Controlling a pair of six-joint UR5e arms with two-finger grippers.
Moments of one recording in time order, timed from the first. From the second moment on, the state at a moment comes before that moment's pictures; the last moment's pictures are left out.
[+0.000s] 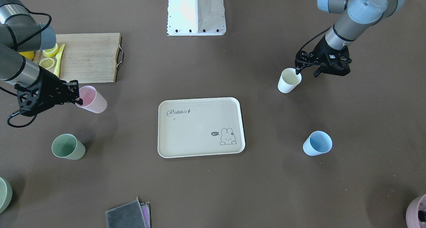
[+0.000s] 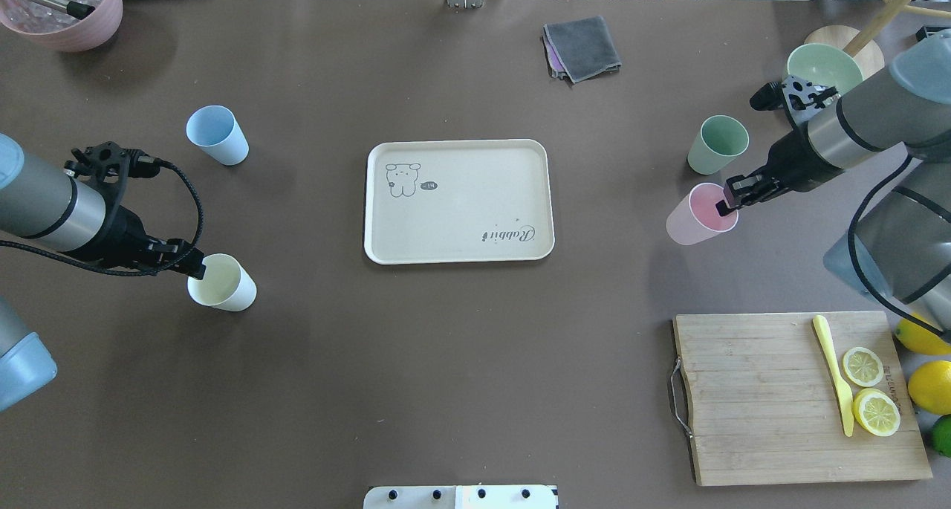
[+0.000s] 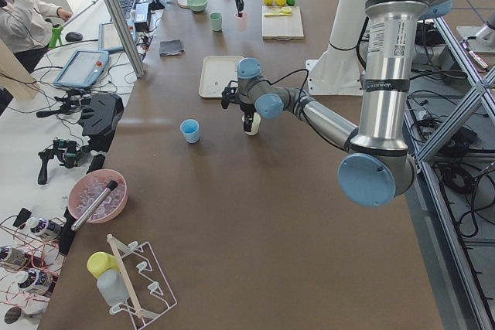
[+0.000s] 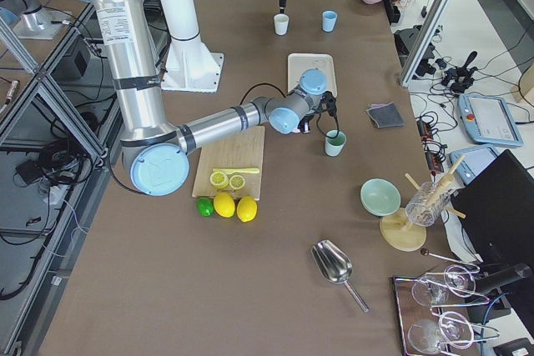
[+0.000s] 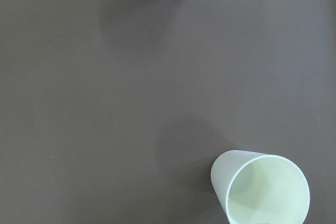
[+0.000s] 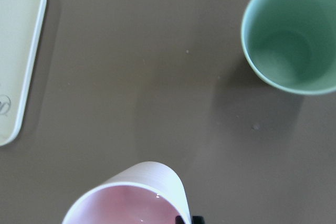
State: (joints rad) left arm -0.77 -1.64 -1.94 -1.87 -2.15 -0.91; right arm 0.96 -1.35 1.68 -1.14 2.38 0.68
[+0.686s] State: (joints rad) left arm -0.71 -1.73 -1.87 -1.87 -2.08 -0.98; right arm 0.84 -1.10 1.58 -1.18 2.31 0.92
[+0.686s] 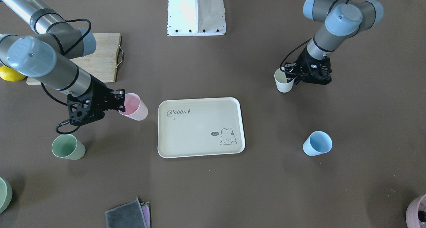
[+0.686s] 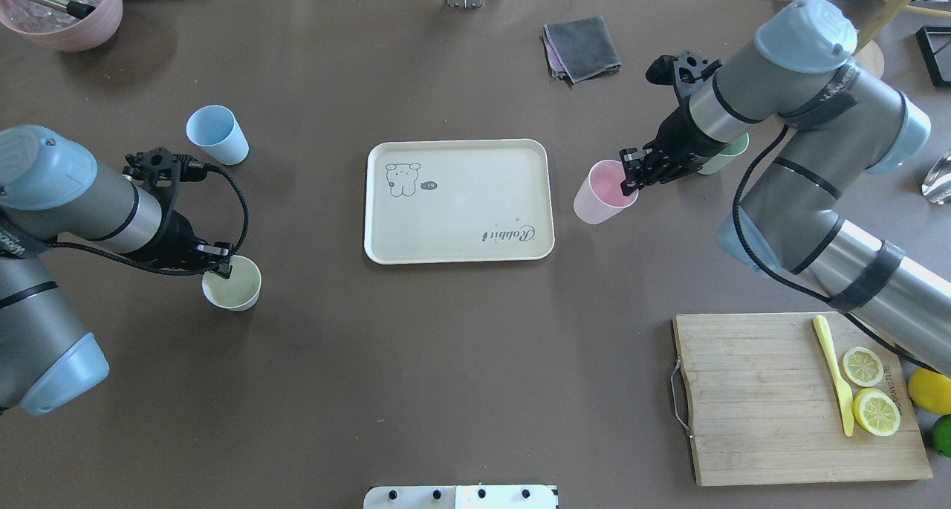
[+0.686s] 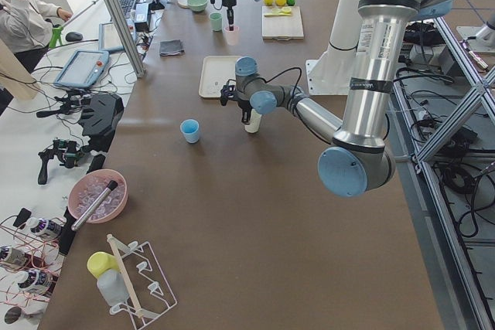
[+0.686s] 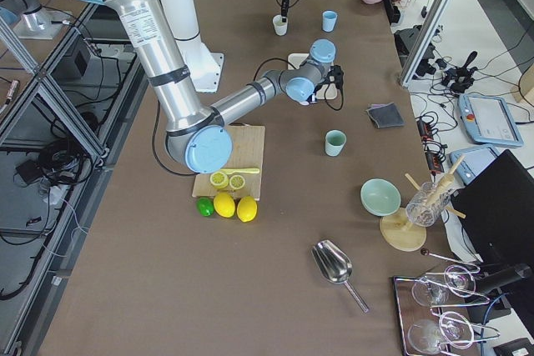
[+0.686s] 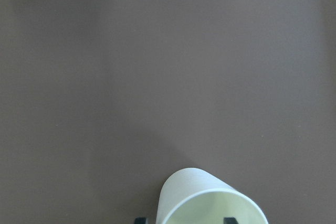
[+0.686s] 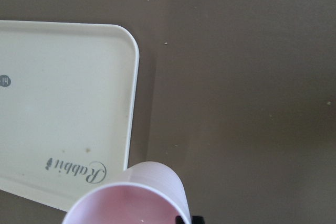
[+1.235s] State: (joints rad) left arm -0.71 -1.82 -1.88 -1.85 -2.08 -1.00; right arm 0.74 -1.04 1.55 -1.17 2.20 1.02
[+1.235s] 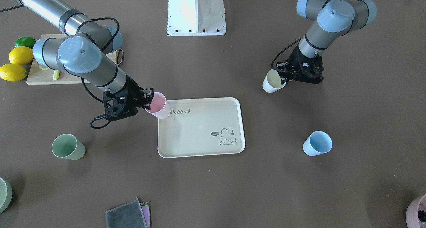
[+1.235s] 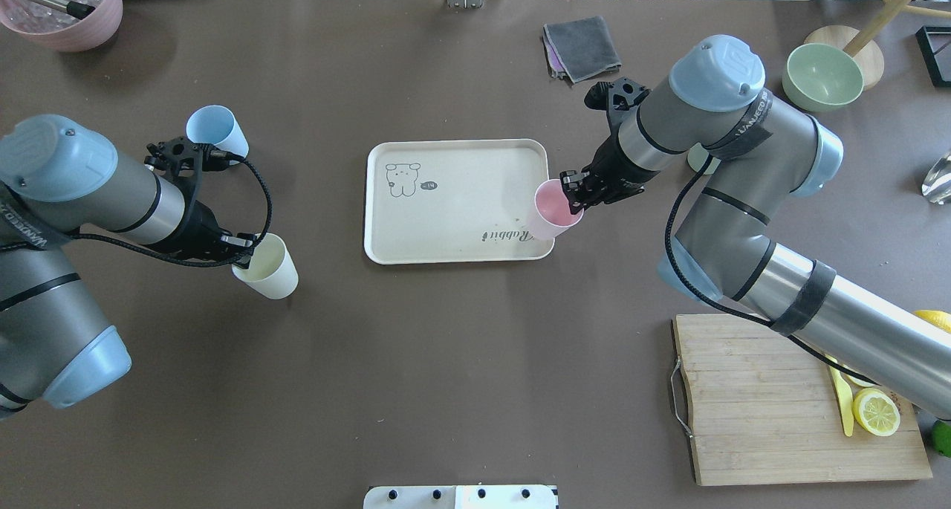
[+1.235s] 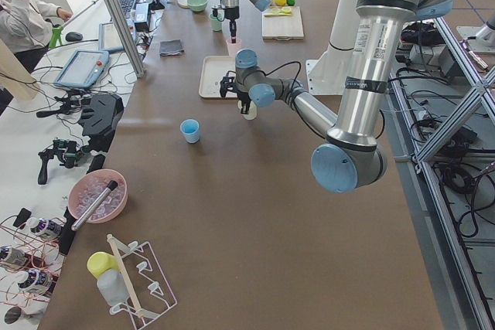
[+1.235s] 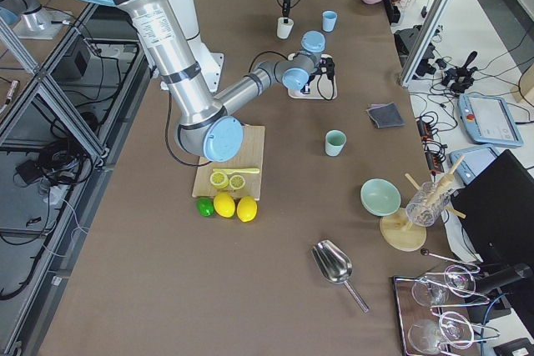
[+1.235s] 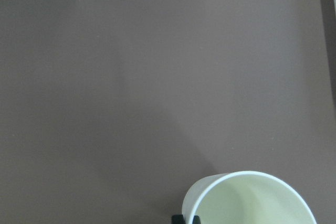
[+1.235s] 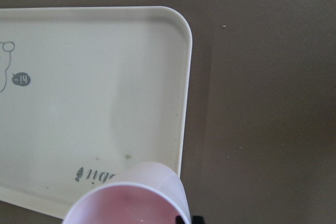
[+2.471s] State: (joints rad) left arm -0.71 -2.25 -1.48 -1.90 -2.01 -1.12; right arm 0.99 -1.12 1.53 -1.19 2.30 0.83
